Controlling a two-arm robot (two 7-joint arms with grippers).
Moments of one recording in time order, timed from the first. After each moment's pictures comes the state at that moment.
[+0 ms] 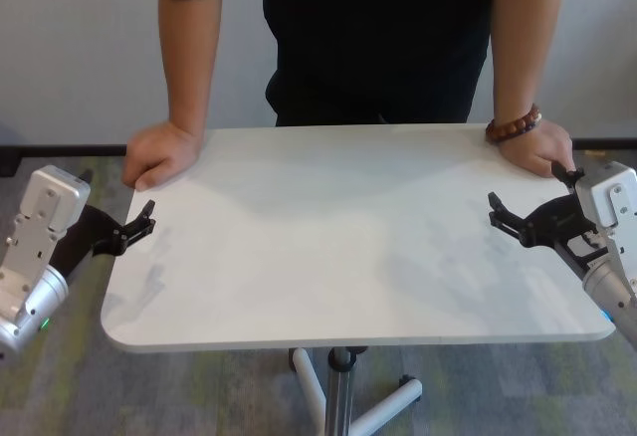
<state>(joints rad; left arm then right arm) -0.20 0.60 0.45 -1.41 -0.25 -0.12 0.03 0.20 0.60 -0.45 -1.41 0.25 -0.12 -0.03</state>
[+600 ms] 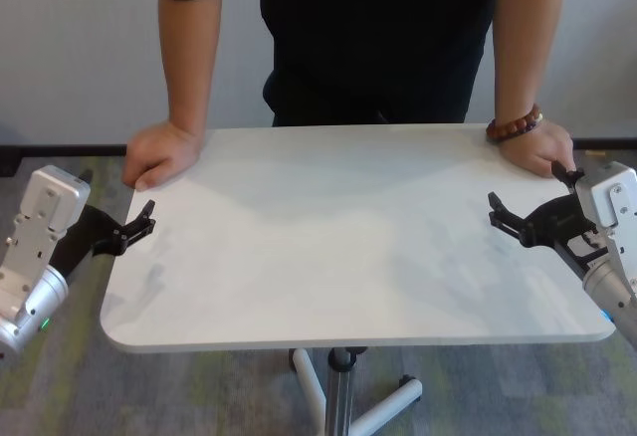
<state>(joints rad) -0.20 0.60 0.45 -1.41 -0.25 -0.12 0.03 0.20 0.60 -0.45 -1.41 0.25 -0.12 -0.03</state>
